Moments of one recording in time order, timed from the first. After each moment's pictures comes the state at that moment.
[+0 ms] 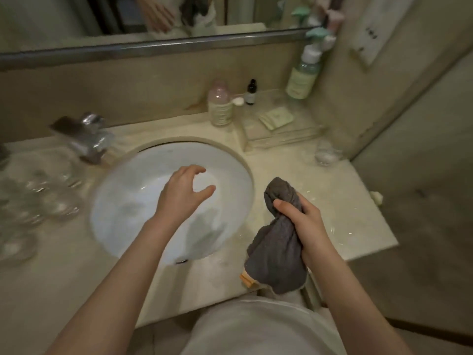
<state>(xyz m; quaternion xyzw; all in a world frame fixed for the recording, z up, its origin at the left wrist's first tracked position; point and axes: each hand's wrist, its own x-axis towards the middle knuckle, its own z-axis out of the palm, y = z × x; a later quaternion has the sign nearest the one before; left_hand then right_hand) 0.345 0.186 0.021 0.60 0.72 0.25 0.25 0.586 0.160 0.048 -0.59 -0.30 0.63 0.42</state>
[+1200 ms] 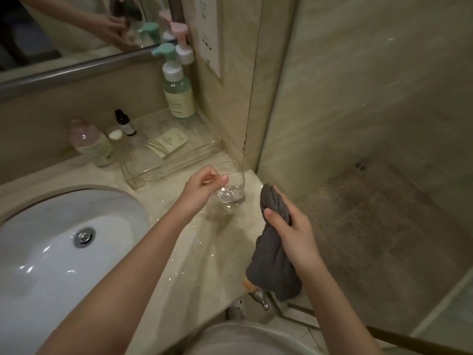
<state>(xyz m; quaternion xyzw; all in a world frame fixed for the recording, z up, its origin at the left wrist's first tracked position) 0.606 0.317 0.014 0.55 0.53 0.33 0.56 0.791 0.206 0.038 -0.63 -0.41 0.47 0.46</state>
